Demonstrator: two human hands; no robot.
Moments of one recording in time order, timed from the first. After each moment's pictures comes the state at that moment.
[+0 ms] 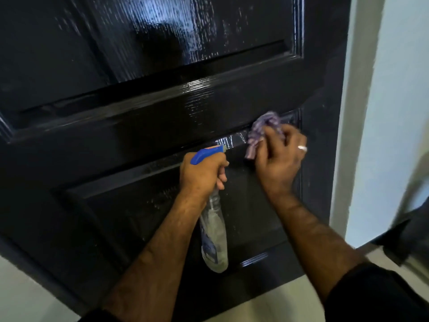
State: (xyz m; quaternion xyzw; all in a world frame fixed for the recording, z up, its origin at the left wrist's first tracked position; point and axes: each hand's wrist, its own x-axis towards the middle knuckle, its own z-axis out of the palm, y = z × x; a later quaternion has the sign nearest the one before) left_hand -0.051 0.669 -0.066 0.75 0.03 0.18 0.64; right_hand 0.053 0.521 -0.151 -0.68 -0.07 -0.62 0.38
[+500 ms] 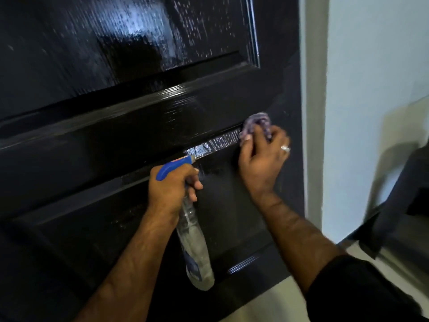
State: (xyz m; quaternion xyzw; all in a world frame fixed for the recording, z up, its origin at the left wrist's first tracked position) left_hand -0.041 0.654 -0.074 0.73 0.00 0.19 0.65; right_hand 0.074 0.480 -0.150 -0.70 0.05 -0.60 0.40
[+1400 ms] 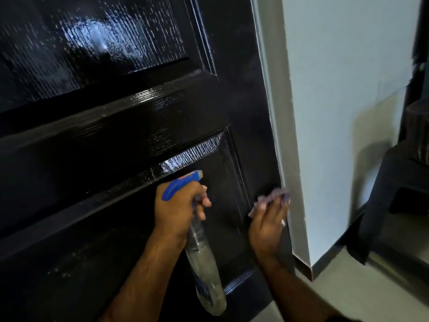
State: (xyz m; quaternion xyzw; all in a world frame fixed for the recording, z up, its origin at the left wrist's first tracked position) left_hand 0.001 0.580 -0.103 0.74 -0.04 0.14 0.66; right_hand 0.091 0.450 -0.323 -0.68 0.17 -0.42 0.58
